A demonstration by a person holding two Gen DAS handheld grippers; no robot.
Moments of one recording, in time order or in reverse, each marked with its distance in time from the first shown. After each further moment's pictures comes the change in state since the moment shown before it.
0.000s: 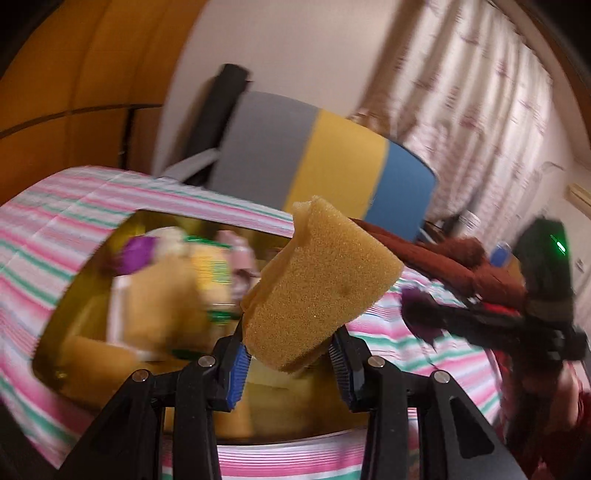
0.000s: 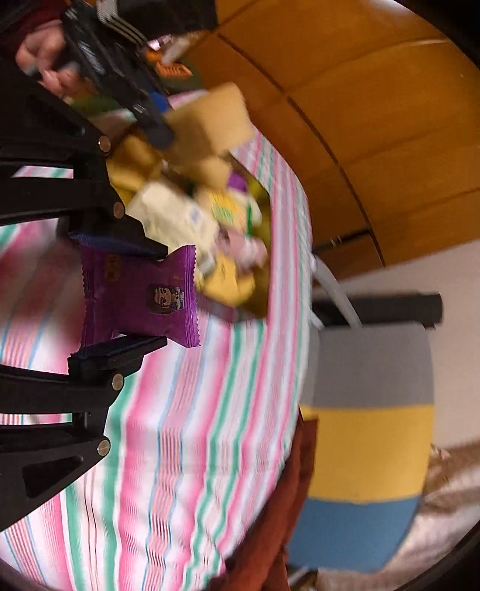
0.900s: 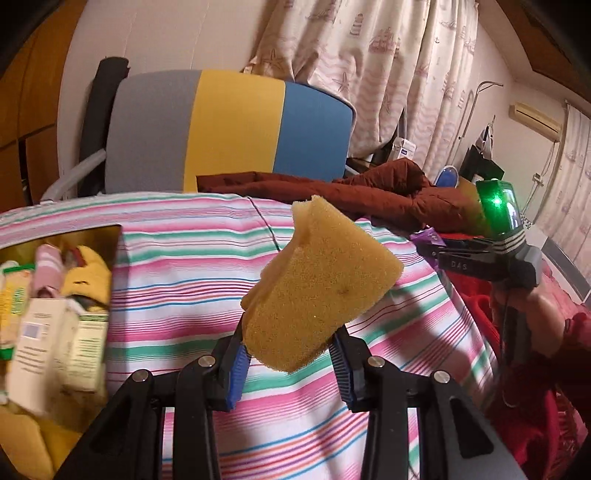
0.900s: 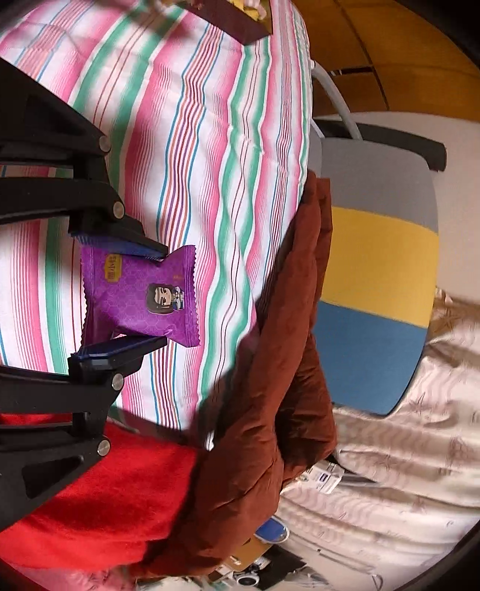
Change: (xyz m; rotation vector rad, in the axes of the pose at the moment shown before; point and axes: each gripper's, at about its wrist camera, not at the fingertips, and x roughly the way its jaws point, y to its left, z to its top) left arm 0.096 -0.175 -0.030 0.306 0.144 -0.203; right arm -0.080 -0.260 -0.026 0.057 -0.009 -0.651
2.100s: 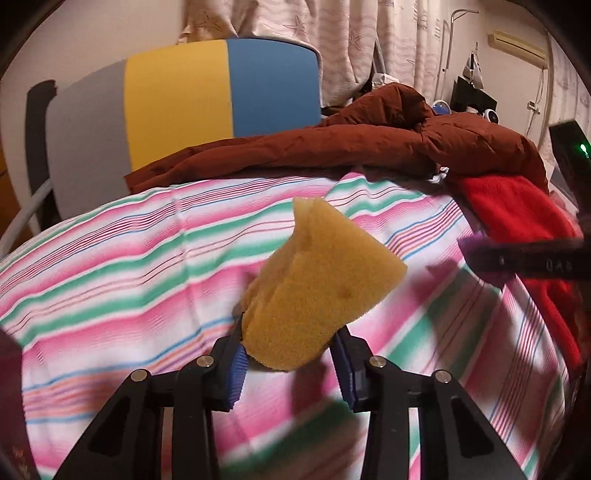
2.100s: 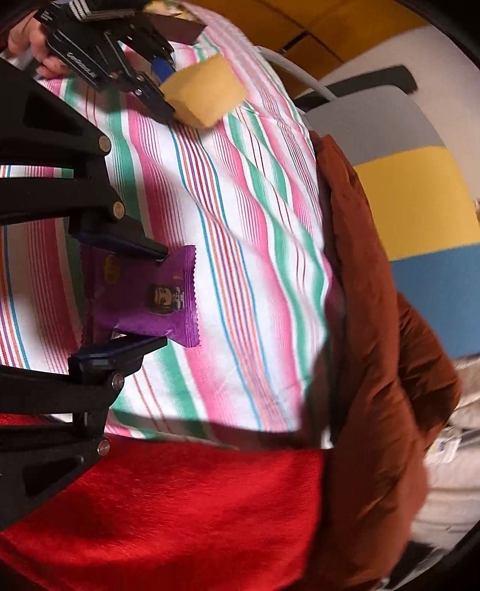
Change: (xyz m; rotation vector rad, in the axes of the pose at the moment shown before) left arm 0.169 -0.067 0.031 0.207 0.139 0.041; right arm 0.047 -0.062 -0.029 0.344 0.224 0.125
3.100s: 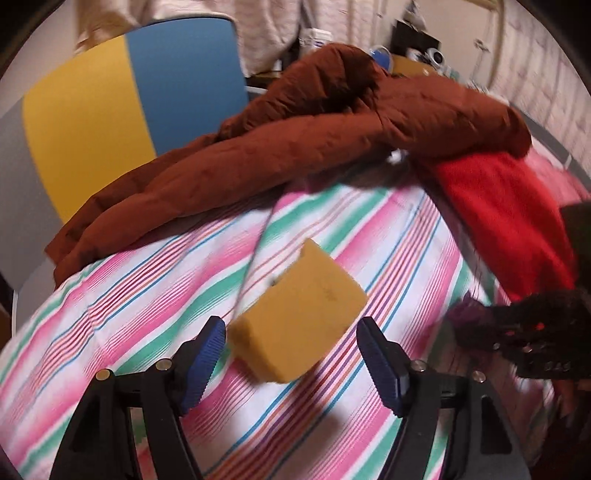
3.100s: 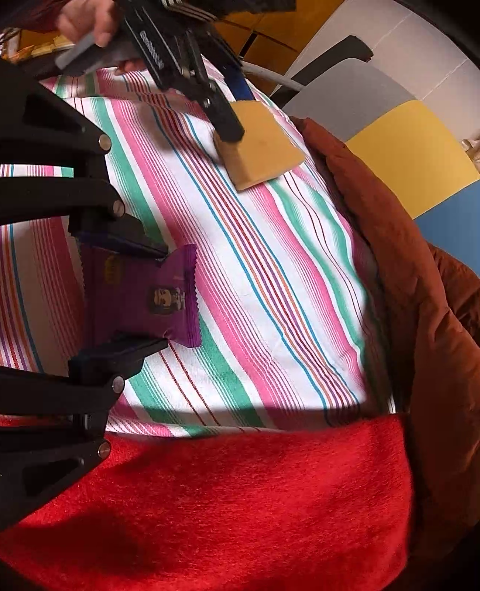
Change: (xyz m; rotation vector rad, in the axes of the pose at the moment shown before) left arm 0.078 -0.048 0.106 0.276 0.187 -0.161; right arm 0.020 -0.045 -0.011 0.243 0.114 0.109
